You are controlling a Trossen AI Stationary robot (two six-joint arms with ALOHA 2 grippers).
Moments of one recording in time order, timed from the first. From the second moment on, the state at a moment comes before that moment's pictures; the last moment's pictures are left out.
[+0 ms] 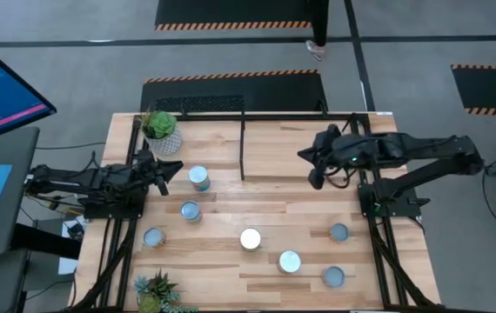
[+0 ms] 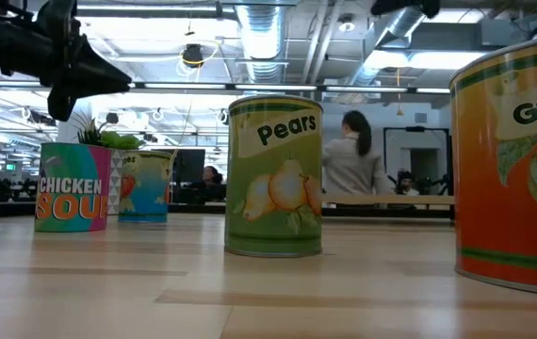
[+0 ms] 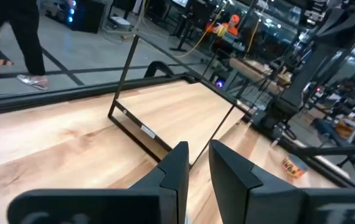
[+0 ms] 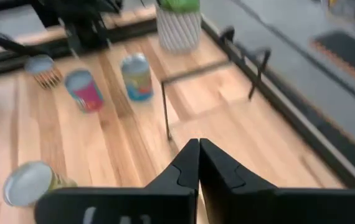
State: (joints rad) left arm -0.10 0.20 0.22 -0.18 -0.57 -0.56; right arm 0.08 1.09 1.21 -0.74 0.42 0.33
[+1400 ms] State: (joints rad) left arm -0.10 0.21 0.22 -0.36 -0.65 -0.54; right arm 0.22 1.94 1.82 -0.92 -0.09 0.45
